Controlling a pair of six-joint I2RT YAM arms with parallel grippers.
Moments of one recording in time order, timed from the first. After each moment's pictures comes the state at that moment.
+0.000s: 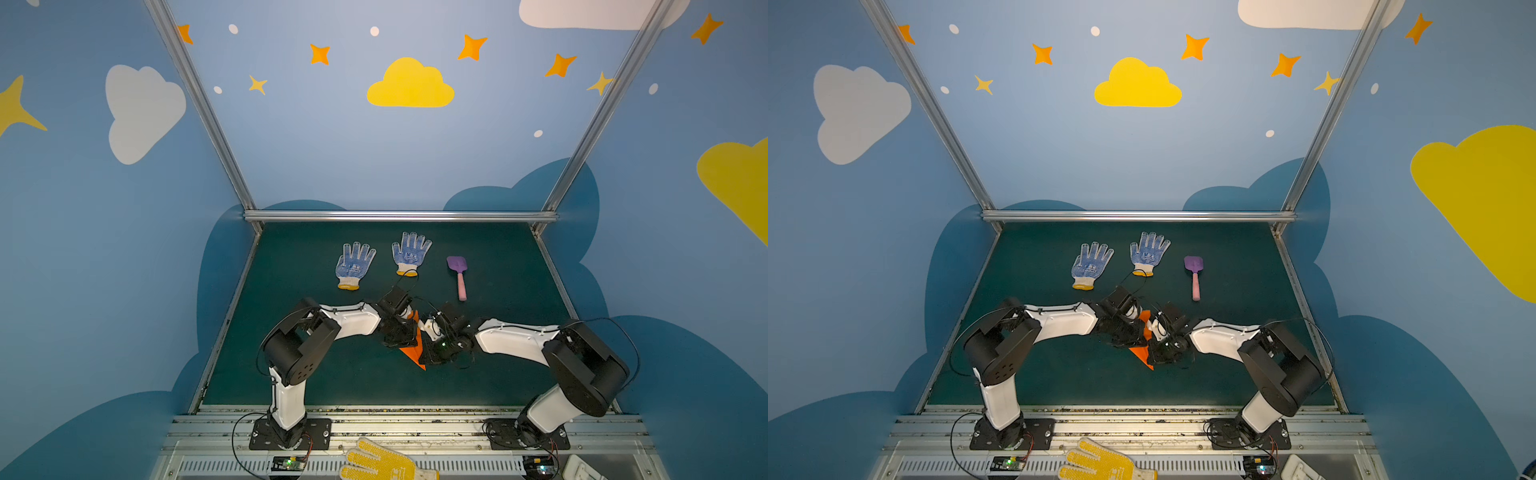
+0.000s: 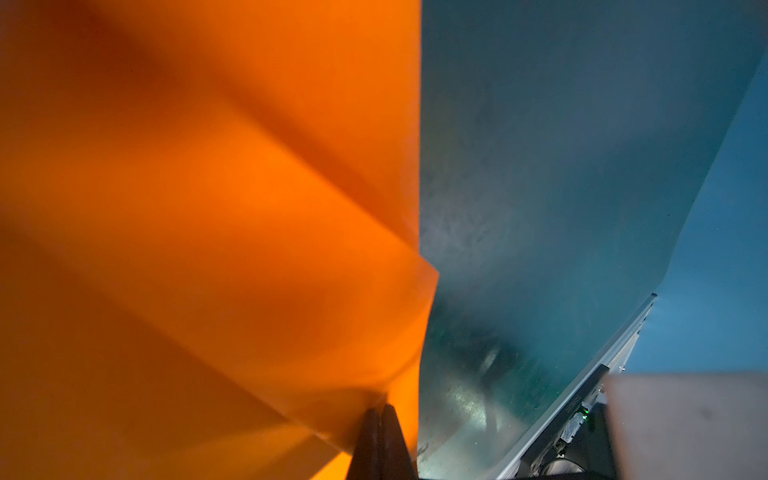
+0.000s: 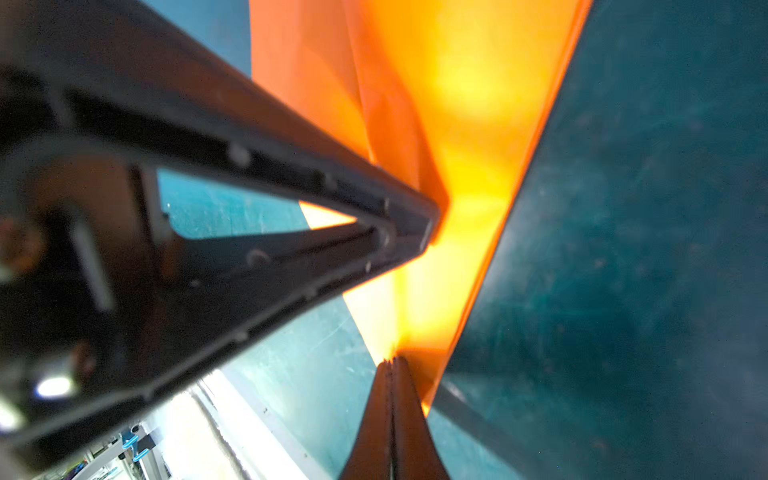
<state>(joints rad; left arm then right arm) -0.75 1.88 1.04 -0.28 0.44 -0.81 0.79 1.59 0.71 -0.33 -0.44 0.54</state>
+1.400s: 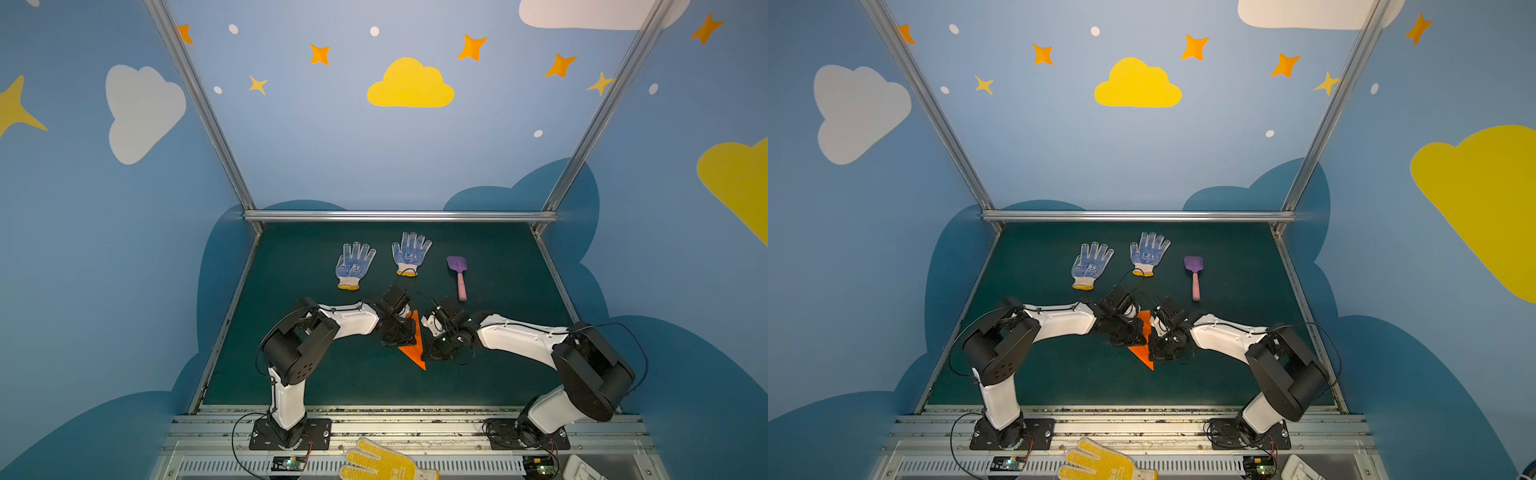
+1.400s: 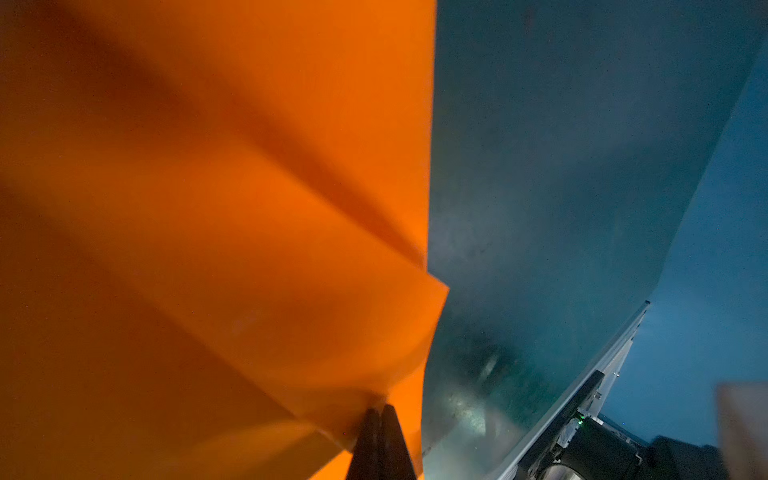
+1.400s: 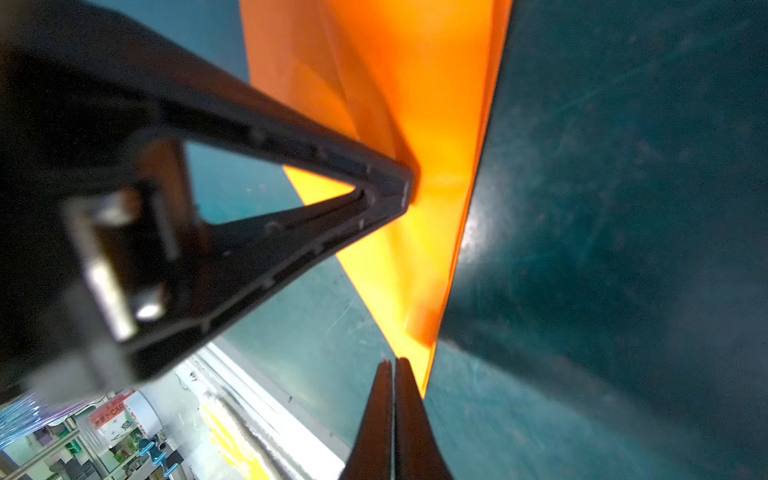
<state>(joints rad) -0.73 1.87 1.02 -0.25 0.44 -0.81 0.79 1.58 0.80 -0.46 -0.41 0.62</state>
